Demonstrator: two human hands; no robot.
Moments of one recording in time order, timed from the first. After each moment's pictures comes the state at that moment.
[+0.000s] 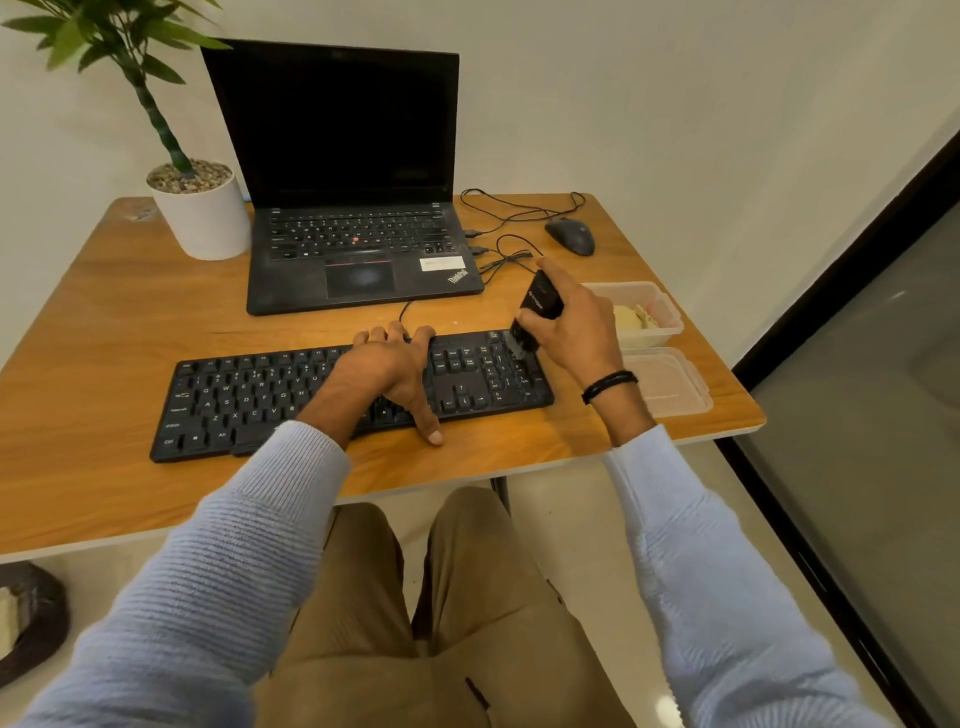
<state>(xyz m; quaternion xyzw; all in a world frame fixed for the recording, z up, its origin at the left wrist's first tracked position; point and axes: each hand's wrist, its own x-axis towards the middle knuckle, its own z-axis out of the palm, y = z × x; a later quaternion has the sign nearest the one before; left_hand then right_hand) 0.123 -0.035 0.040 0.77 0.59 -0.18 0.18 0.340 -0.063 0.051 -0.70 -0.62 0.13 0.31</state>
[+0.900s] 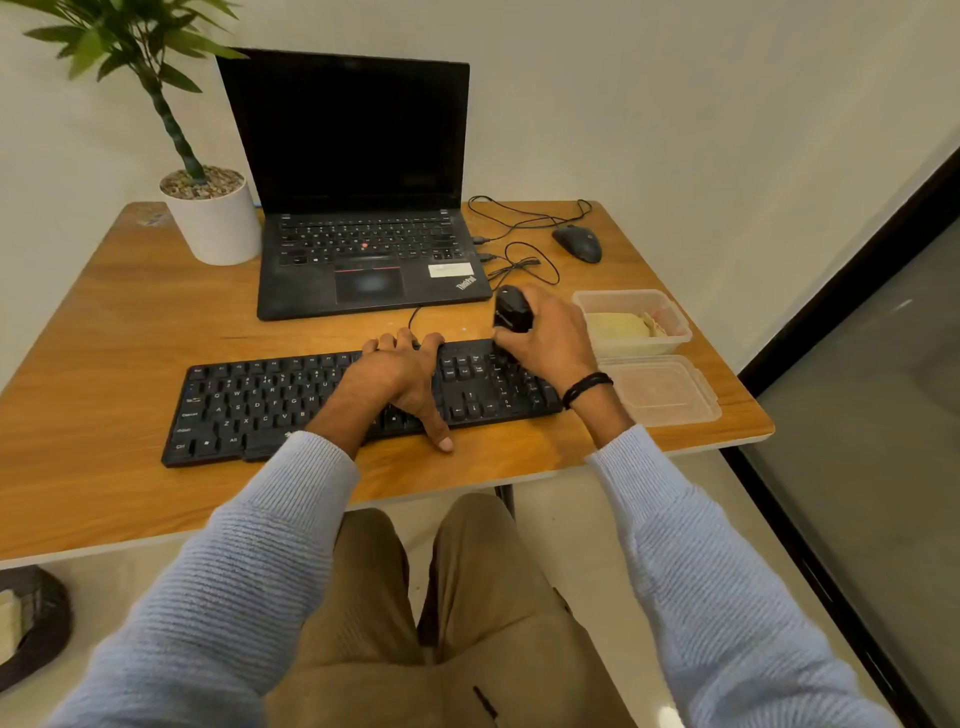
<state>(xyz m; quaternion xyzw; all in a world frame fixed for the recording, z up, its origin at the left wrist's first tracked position) 0.119 -0.032 0.033 0.77 0.59 -0.16 0.19 0.311 -0.042 0.036 -0.69 -0.65 0.13 0.29</state>
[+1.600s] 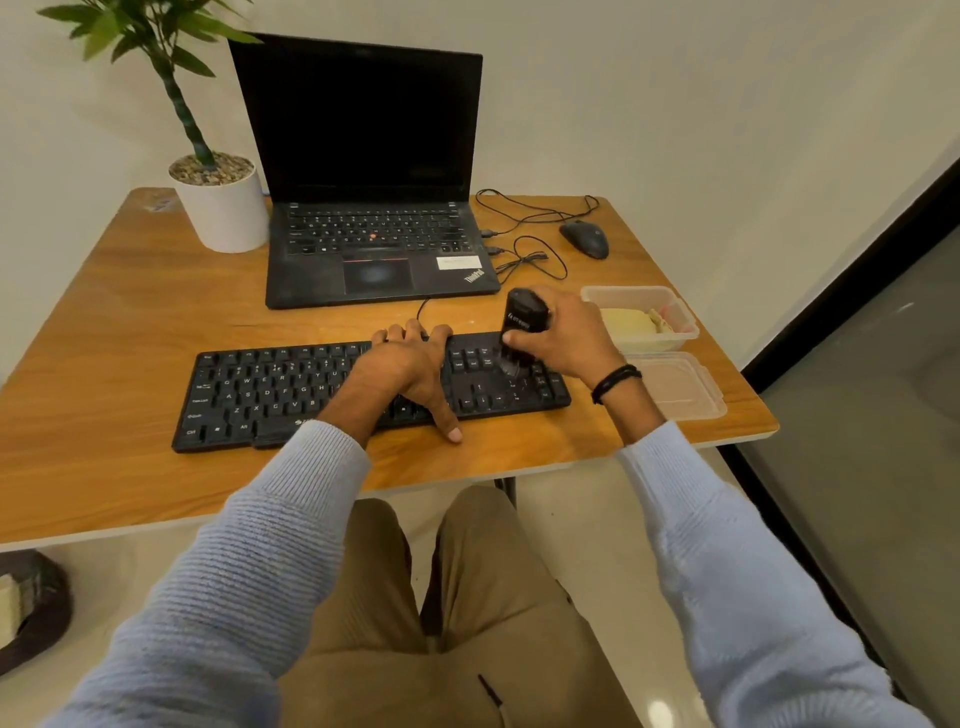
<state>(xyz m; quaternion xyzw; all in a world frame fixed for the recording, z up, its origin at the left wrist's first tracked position) 0.116 -0.032 0.032 0.78 0.58 -0.15 0.20 0.322 -0.051 0.047 -0.65 -0.69 0.18 0.26</state>
